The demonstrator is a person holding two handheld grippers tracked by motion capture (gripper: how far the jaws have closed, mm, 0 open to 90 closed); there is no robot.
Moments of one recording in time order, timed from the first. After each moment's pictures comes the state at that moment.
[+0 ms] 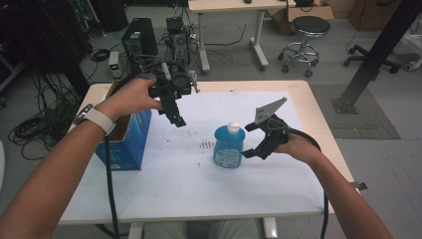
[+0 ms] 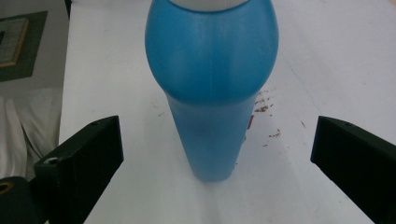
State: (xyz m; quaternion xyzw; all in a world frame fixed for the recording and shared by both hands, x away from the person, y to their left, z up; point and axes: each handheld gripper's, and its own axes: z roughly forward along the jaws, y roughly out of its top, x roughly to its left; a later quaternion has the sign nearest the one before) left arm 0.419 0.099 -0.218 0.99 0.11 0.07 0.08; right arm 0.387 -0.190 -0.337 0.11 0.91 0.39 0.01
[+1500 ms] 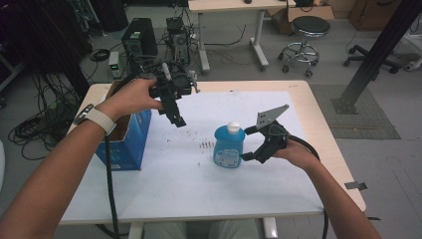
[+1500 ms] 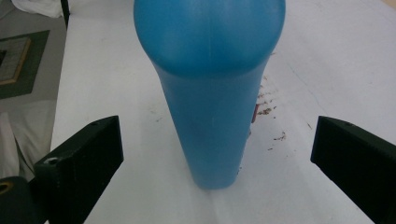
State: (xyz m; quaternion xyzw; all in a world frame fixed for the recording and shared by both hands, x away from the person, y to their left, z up) left arm 0.421 0.098 -0.220 0.99 0.11 0.07 0.08; right arm 0.384 -0.194 -0.358 0.12 0.90 0.43 0.01
